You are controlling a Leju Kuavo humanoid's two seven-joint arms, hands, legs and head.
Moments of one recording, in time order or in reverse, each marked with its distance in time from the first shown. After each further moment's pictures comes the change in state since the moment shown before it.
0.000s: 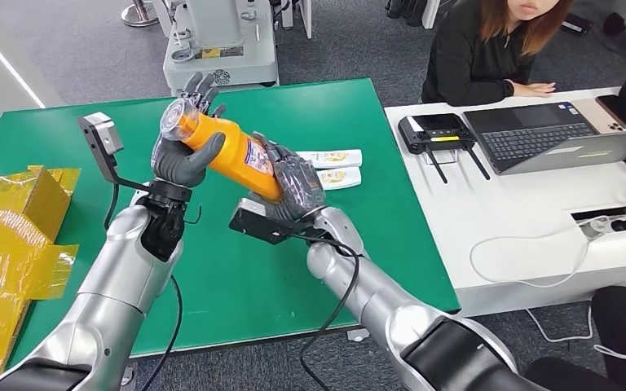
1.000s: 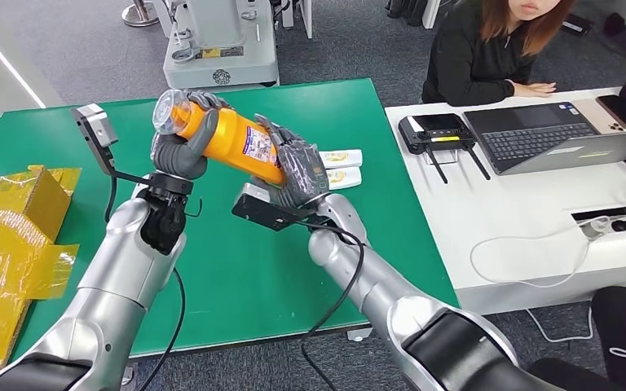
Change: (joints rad) left arm -0.022 -0.012 -0.009 -0.004 0.040 -0.011 0.011; right arm -0.028 -0.001 -0.041 -0.025 -0.045 -0.021 -0.053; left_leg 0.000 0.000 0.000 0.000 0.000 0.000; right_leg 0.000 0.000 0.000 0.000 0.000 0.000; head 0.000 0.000
